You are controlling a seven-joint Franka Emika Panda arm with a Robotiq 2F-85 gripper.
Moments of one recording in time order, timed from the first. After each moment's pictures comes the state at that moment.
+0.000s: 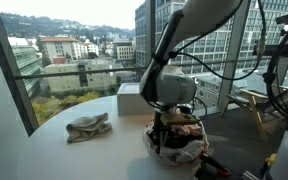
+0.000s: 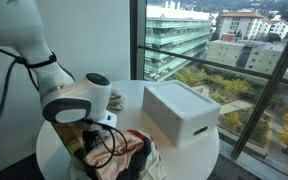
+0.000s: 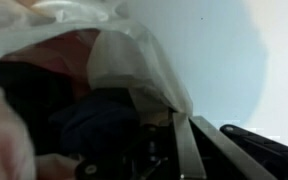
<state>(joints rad) -0.09 0.13 0.08 -2.71 0.67 2.71 -0.25</state>
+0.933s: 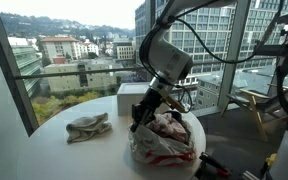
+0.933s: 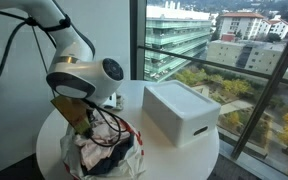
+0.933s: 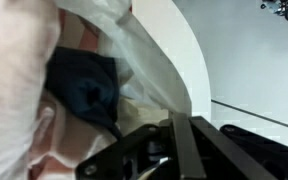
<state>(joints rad) -0.10 -0.04 0.04 -2.62 1.11 2.34 -0.82</state>
